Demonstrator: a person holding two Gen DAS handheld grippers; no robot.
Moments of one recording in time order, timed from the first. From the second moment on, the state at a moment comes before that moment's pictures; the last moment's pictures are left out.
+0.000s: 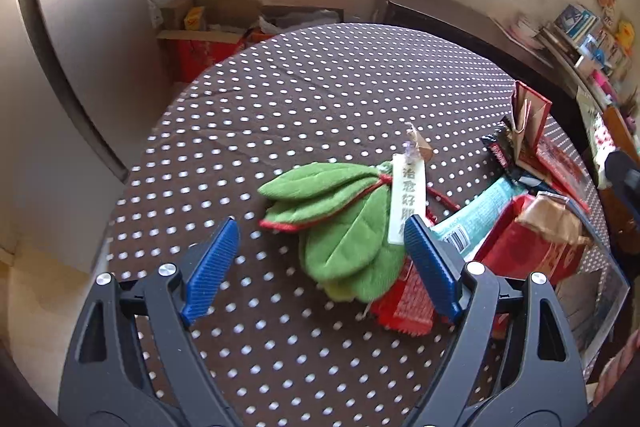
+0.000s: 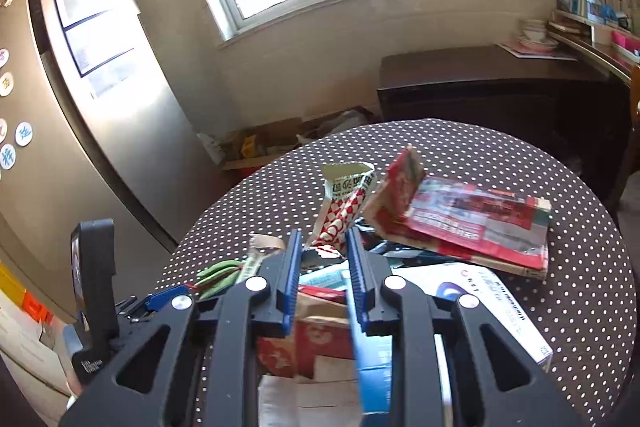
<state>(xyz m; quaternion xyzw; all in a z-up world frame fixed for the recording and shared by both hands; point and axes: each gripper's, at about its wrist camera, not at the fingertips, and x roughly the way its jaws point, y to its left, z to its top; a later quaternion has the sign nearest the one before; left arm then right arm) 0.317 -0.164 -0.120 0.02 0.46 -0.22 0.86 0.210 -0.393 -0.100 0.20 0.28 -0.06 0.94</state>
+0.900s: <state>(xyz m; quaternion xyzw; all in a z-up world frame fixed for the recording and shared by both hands) 0.273 -0.068 -0.079 -0.02 0.40 -0.16 0.90 0.233 -0.342 -0.090 0.18 0.28 0.00 0.94</state>
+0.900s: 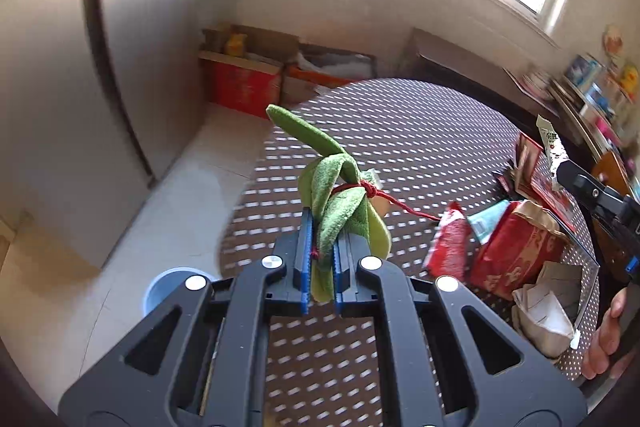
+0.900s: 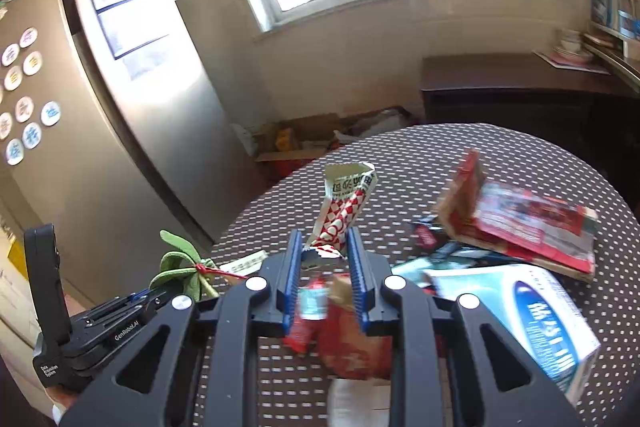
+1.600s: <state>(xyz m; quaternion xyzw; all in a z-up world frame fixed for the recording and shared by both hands) 0.220 0.126 -0.085 -0.08 0.39 0.02 0.92 0.259 -0.125 -0.085 0.10 0.33 0.22 0.91</state>
